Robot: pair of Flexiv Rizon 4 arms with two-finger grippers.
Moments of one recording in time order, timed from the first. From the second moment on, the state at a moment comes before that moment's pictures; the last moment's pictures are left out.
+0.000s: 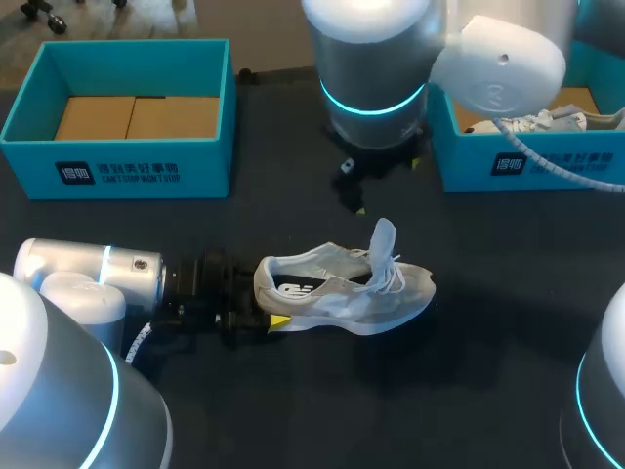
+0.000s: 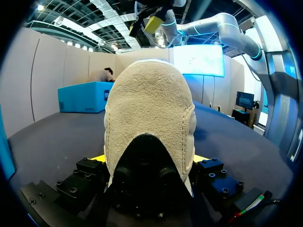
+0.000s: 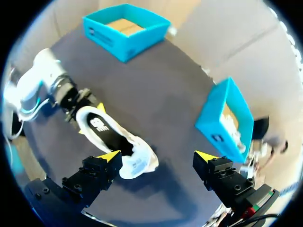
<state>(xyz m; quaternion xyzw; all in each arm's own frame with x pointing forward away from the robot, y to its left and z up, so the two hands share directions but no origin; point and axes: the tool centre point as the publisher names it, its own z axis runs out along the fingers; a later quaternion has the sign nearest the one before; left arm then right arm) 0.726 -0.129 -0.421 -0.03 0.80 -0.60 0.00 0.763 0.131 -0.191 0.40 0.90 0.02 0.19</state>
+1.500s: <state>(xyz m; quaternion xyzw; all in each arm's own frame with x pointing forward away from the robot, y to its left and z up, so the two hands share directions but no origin) 0.726 -0.129 -0.421 -0.03 0.80 -0.60 0.00 0.755 0.199 -0.208 0.15 0.97 0.04 0.17</state>
